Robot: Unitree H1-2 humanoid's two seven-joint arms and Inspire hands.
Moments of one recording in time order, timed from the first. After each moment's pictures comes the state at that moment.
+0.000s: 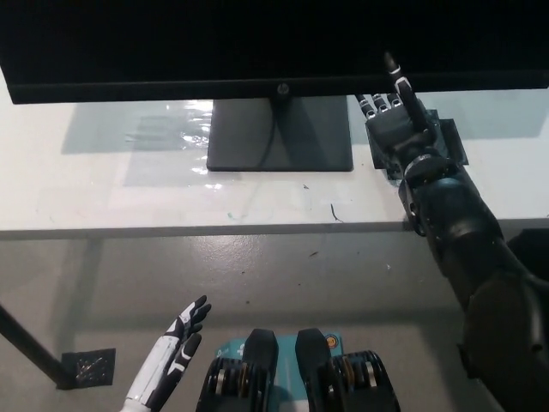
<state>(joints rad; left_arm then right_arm) -0.03 0.22 -0.21 0.31 0.09 -0.43 0.01 -1.14 -0.03 -0.59 1.40 0.86 -0.03 0.27</state>
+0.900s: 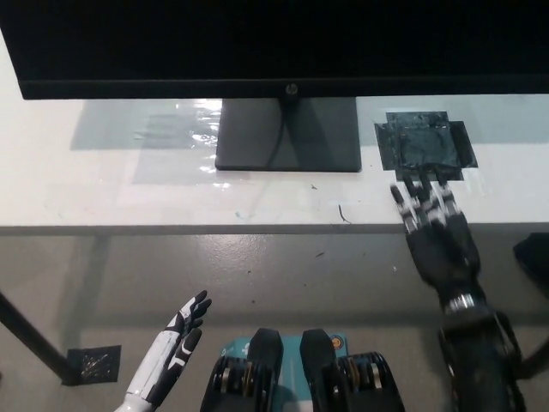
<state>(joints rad) -0.04 0.22 -0.21 0.32 0.09 -0.43 0.01 -0.36 0.10 -0.32 0.39 0.84 0.11 0.29</state>
